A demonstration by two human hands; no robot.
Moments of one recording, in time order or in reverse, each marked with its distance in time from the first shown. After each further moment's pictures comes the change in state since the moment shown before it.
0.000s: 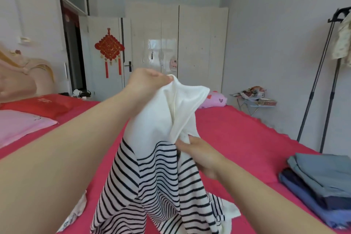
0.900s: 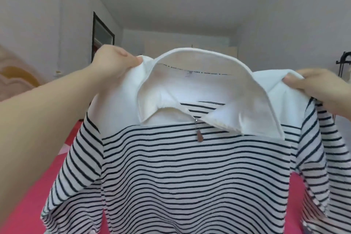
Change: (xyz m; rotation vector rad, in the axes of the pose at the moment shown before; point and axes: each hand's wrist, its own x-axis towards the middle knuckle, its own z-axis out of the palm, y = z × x) left_hand 0.025 0.093 -0.134 0.226 0.297 0.238; right_hand -0.068 -0.220 -0.158 -0.451 0.654 -0.409
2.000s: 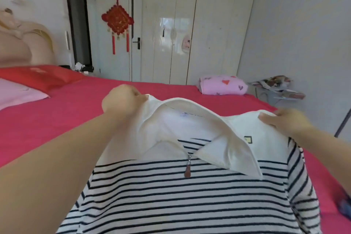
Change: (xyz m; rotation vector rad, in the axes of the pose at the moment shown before) left_hand -0.031 -0.304 0.237 0.642 -0.122 -0.242; right_hand 0.055 0.312 0.197 -0.569 -0.186 0.321
